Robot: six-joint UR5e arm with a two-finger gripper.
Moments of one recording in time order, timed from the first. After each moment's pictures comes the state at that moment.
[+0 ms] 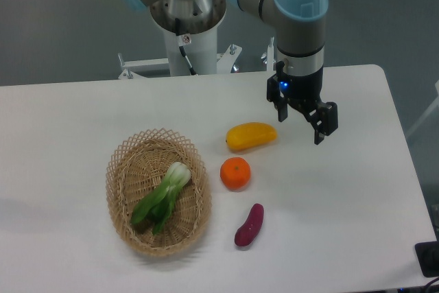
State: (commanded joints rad) arm 2.62 -1.72 -1.72 -0.96 1.53 1.47
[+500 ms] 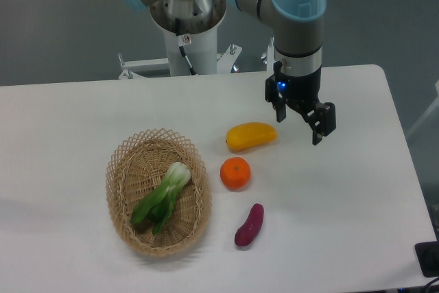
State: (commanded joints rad) arm 2.58 -1.71 -1.78 -0.92 1.53 1.47
